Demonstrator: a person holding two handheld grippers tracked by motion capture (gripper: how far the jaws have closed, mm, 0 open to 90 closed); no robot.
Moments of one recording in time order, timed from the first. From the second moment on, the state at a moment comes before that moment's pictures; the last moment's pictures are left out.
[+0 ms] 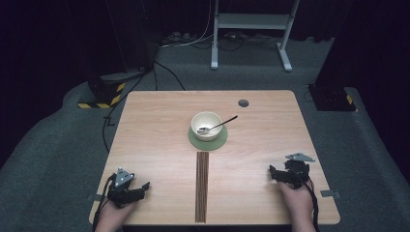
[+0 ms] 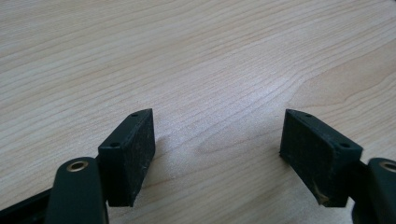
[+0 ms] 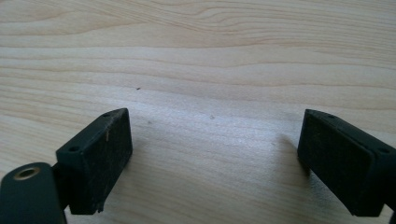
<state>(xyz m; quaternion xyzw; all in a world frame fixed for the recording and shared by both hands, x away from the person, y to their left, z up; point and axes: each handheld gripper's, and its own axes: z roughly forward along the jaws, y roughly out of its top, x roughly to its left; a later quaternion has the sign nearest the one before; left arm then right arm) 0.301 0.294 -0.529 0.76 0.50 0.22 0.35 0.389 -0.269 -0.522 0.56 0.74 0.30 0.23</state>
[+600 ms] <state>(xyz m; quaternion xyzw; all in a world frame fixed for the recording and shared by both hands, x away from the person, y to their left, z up) 0.301 0.294 -0.530 0.76 0.50 0.22 0.35 0.364 -0.243 -0.515 0.51 0.77 0.32 0.23</state>
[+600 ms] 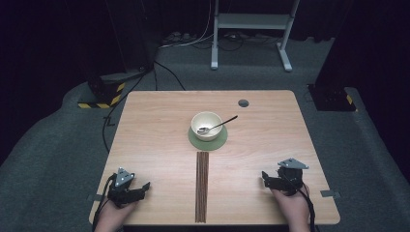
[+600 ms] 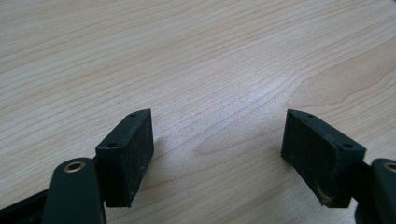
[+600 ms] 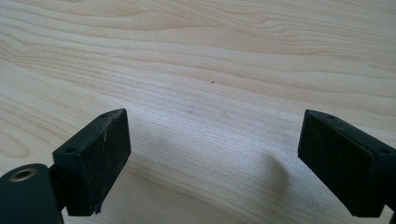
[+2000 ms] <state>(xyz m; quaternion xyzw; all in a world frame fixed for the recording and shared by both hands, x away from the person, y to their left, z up) 0.302 0.292 -0.530 0.77 0.49 0.21 0.34 0.367 -0.168 -0.508 0.43 0.81 0.34 0.18</state>
